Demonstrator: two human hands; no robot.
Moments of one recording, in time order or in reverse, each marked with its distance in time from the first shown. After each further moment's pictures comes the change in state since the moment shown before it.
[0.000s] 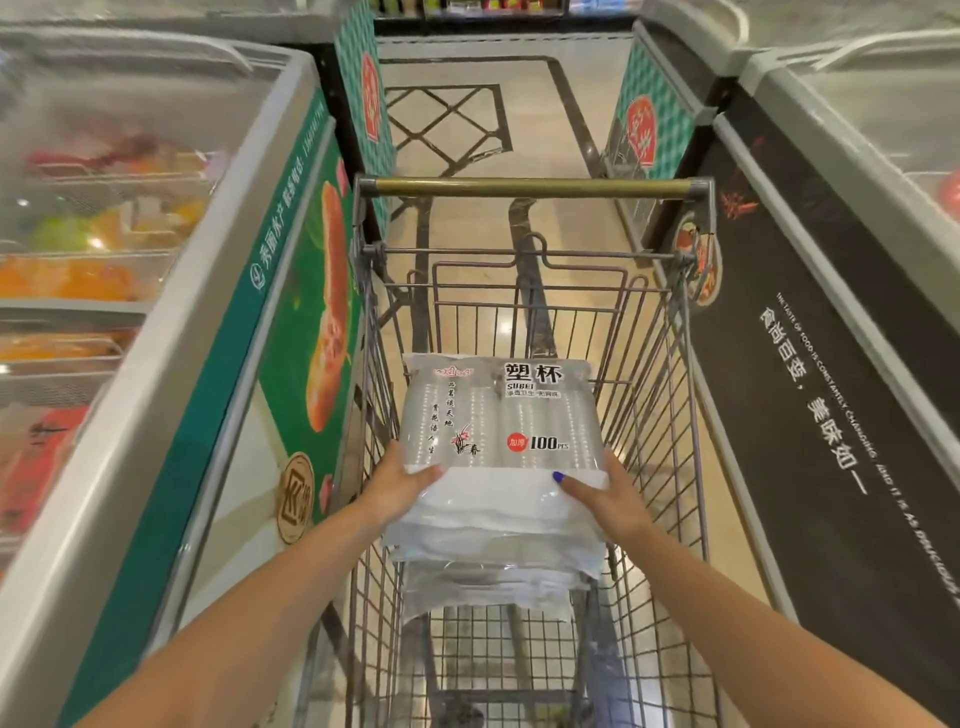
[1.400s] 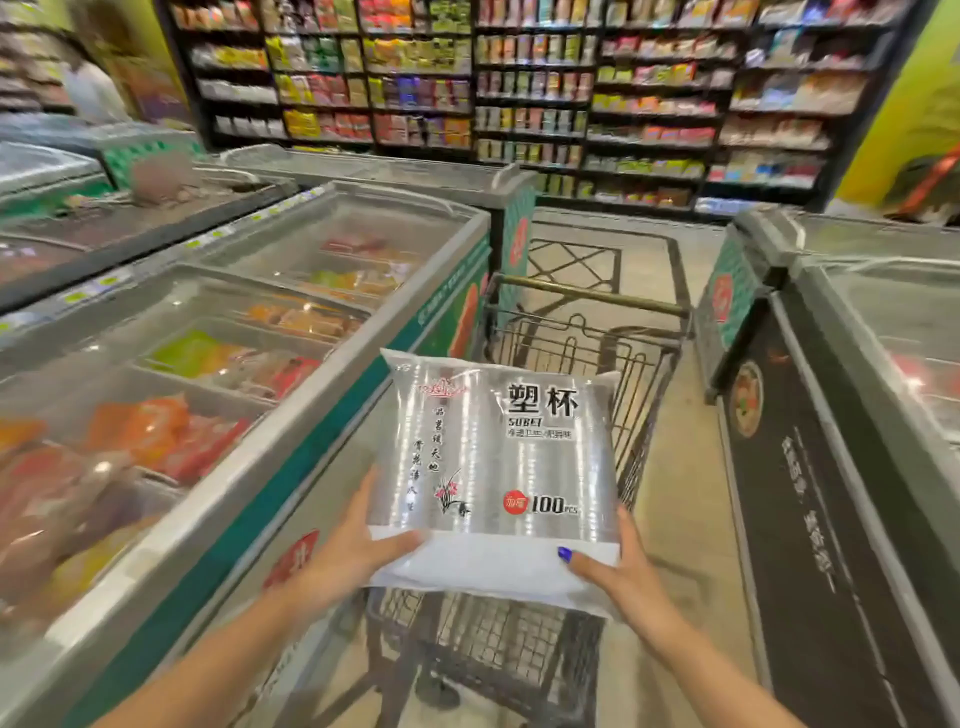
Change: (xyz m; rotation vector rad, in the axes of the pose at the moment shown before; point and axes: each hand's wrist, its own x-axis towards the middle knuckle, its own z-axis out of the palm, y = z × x) left_hand -0.471 -0.028 0.068 -0.193 0.363 0.283; right_hand -0.355 0.005 -0.114 0.067 -0.384 -0.386
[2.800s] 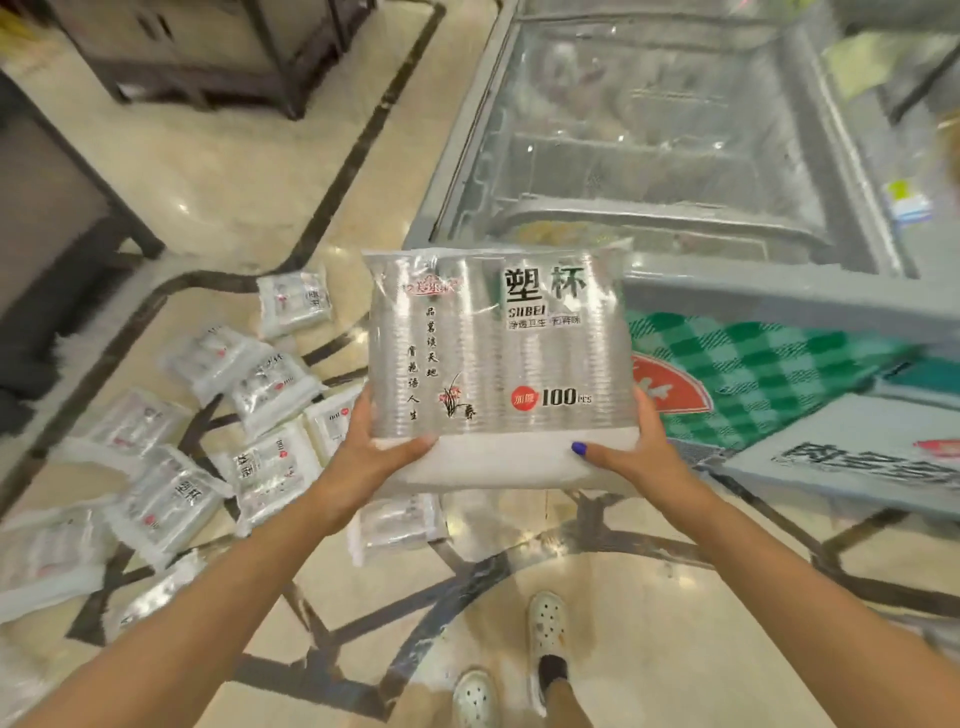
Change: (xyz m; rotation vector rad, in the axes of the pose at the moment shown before) left_hand -0.911 -0.302 -0.042 -0.556 1.418 -0.583; right_hand -0.573 0.153 0.507 -0.424 -1.461 -0.025
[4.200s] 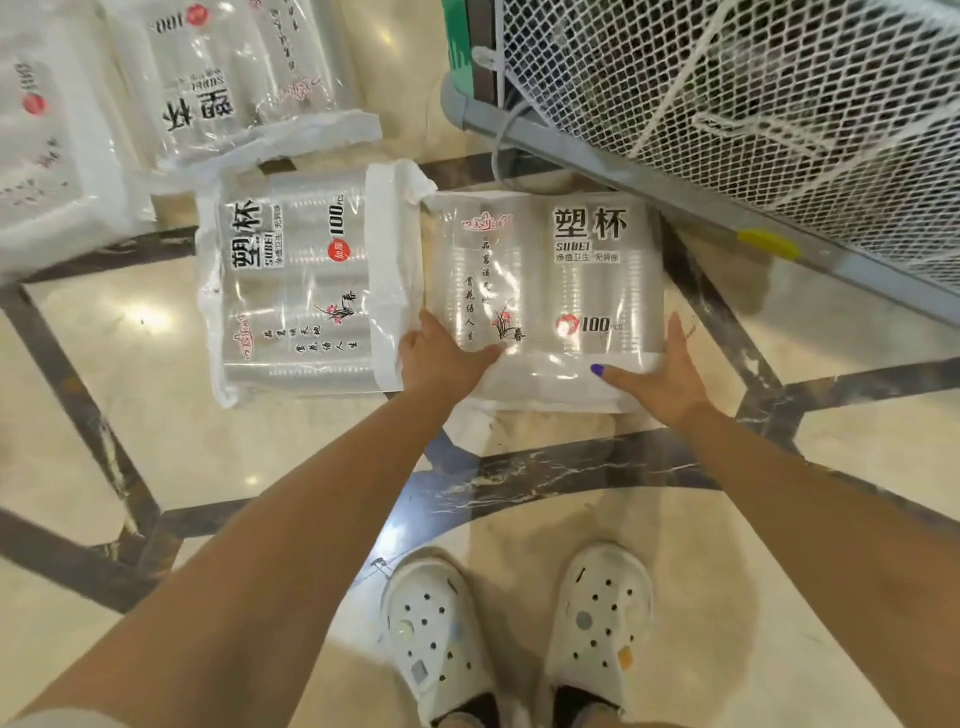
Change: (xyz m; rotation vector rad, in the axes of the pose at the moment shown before) left_hand 0.378 -0.651 0.175 0.632 0.172 -0.577; right_hand 0.359 0.707 0.105 -0.463 -0.088 0.422
